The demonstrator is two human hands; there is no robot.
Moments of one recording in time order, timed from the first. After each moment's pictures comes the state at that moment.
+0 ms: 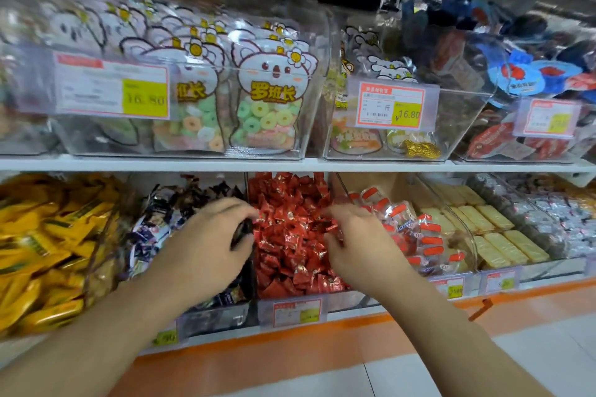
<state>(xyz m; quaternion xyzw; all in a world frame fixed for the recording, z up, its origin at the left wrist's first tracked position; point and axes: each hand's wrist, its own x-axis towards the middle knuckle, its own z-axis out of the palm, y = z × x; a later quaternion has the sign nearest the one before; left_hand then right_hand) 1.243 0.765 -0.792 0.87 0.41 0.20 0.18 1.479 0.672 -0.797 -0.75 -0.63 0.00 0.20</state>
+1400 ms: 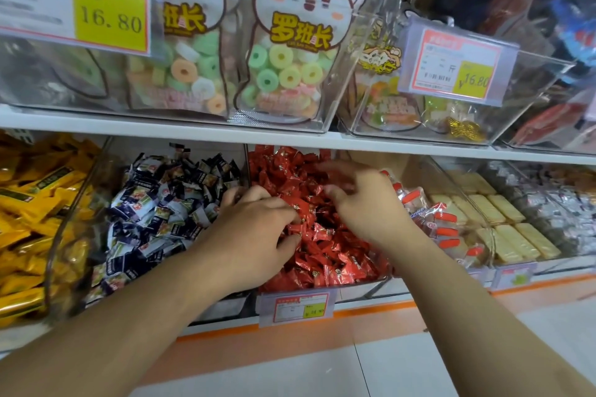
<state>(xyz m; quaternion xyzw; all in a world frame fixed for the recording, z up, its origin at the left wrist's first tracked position) 1.294 0.780 -0.834 0.93 0.32 0.14 0.13 1.495 0.725 -0.794 -0.76 -0.58 0.09 0.29</state>
